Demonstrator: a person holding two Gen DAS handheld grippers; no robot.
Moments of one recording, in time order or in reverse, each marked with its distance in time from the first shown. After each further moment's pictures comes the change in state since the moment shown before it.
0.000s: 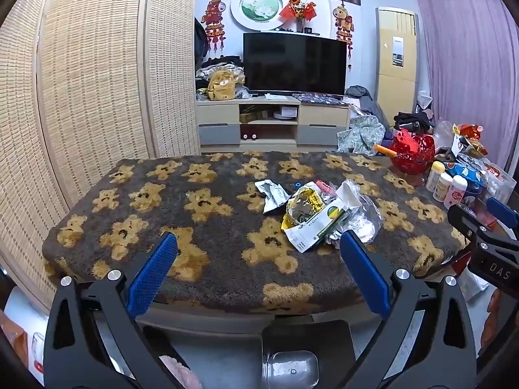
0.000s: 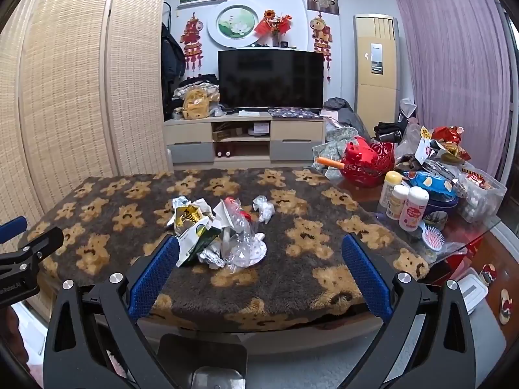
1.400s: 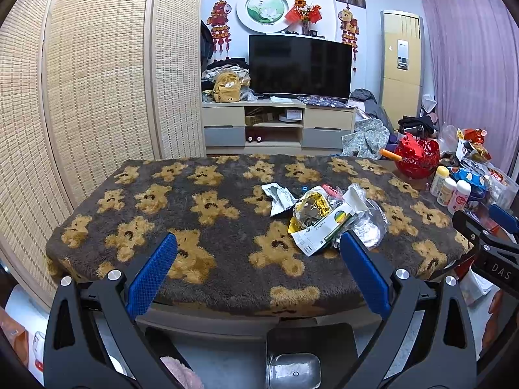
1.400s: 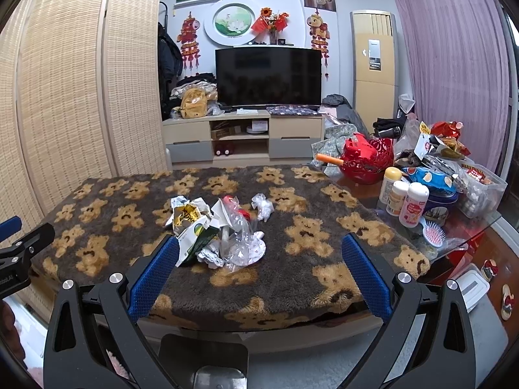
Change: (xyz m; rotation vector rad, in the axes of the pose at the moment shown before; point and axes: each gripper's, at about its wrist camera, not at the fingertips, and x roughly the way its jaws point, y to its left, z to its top) left arm 0.000 0.010 0.000 -0.019 -0.011 0.017; right arm 0.005 -0.003 0.001 0.015 0.010 -0.002
